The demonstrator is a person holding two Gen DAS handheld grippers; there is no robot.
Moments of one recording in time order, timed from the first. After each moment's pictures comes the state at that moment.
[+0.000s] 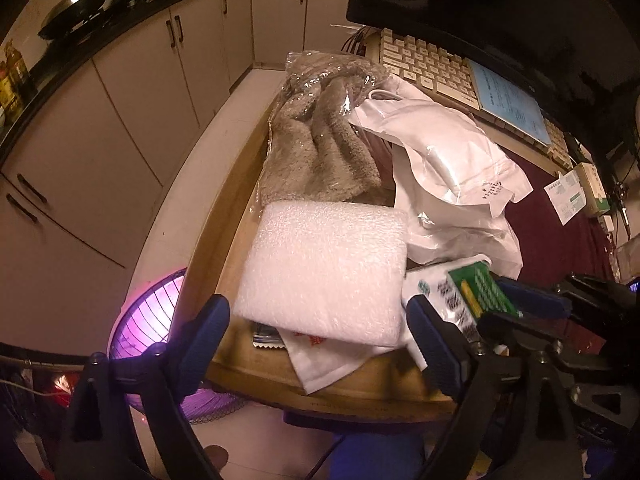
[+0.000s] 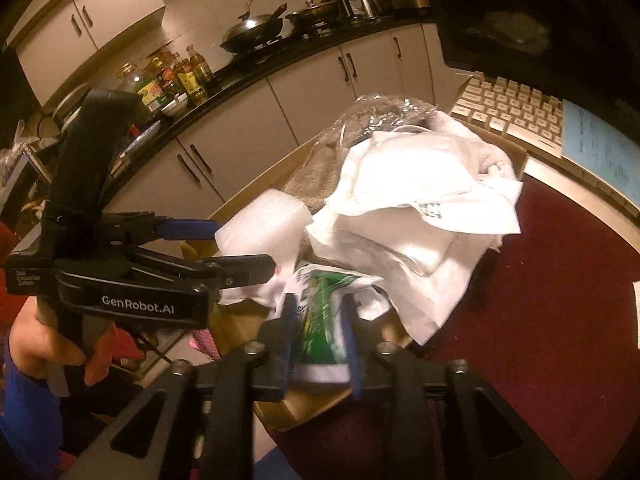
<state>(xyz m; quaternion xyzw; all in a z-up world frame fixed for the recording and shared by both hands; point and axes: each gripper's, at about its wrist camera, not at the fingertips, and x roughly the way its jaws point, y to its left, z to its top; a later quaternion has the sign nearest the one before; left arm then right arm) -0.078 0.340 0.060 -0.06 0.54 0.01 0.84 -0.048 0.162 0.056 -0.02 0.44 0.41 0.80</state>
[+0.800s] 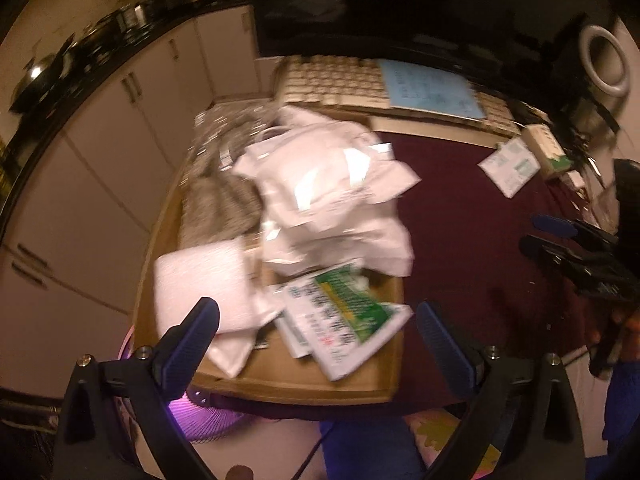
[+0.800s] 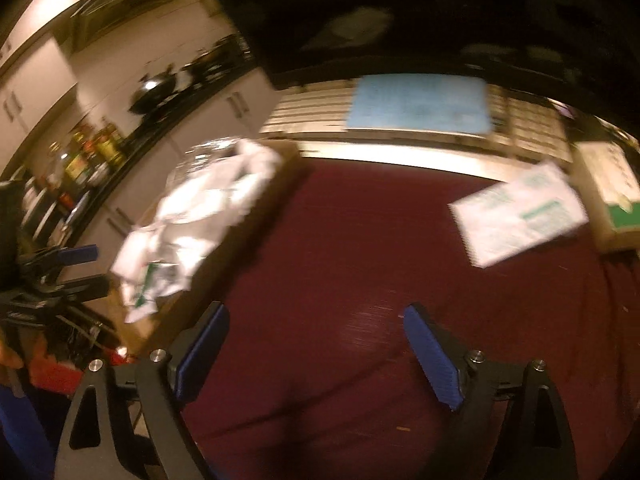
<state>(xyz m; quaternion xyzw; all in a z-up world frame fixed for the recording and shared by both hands) -0.092 0.246 0.108 0.03 0.51 -0.05 0.86 -0.020 -0.025 0.054 0.06 0.45 0.26 0.85</state>
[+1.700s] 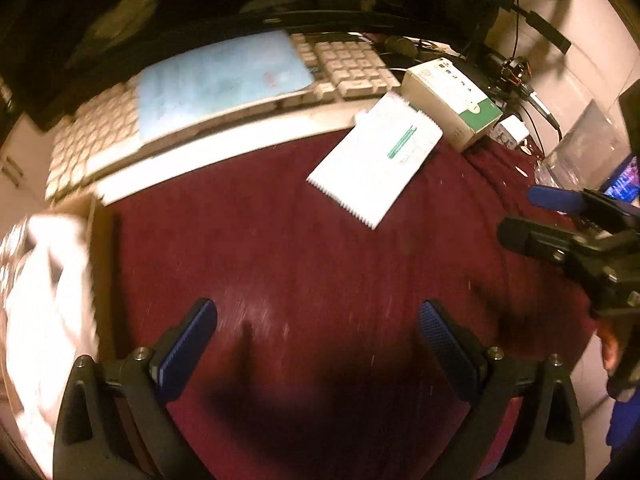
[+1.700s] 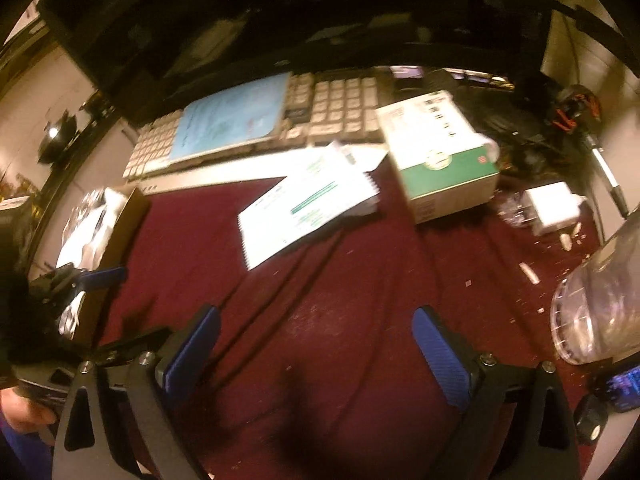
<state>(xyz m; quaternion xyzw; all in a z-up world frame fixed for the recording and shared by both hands) 0.005 0.034 0.043 0.11 0.52 -0.21 0.82 0.010 -0.162 0.054 0.09 0.49 0.10 0.86</state>
